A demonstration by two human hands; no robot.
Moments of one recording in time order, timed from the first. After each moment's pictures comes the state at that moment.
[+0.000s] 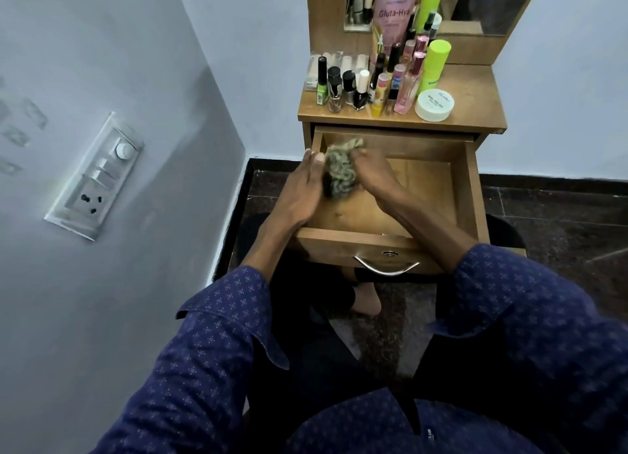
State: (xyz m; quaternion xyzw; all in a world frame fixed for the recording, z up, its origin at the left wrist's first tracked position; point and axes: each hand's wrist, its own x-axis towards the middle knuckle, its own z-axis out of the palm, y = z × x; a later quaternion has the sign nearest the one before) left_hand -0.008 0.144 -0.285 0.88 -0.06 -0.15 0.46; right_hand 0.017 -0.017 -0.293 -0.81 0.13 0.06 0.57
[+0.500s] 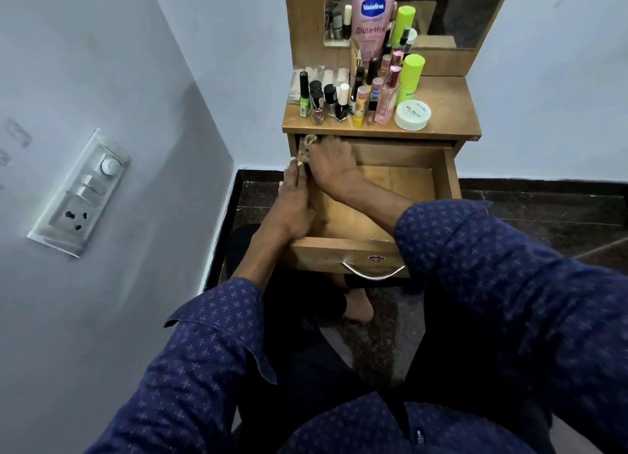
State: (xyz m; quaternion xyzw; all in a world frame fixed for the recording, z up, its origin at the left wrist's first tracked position) left_hand 0.000 0.143 -0.301 0.94 -0.15 -0.17 0.27; right_hand 0.046 0.020 -0.273 -0.99 -0.06 -0.08 -0.05
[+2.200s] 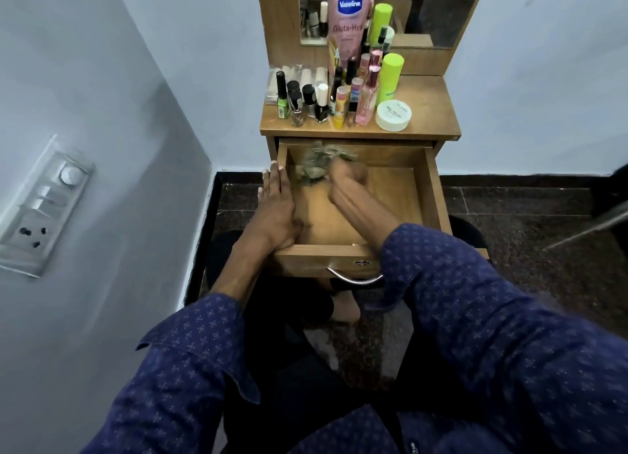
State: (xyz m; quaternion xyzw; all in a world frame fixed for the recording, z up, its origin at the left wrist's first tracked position) left_hand 0.004 0.142 -0.305 0.95 -0.17 -0.19 0.20; right_hand 0.055 -0.030 -0.338 -0.55 0.41 -0.01 0.72
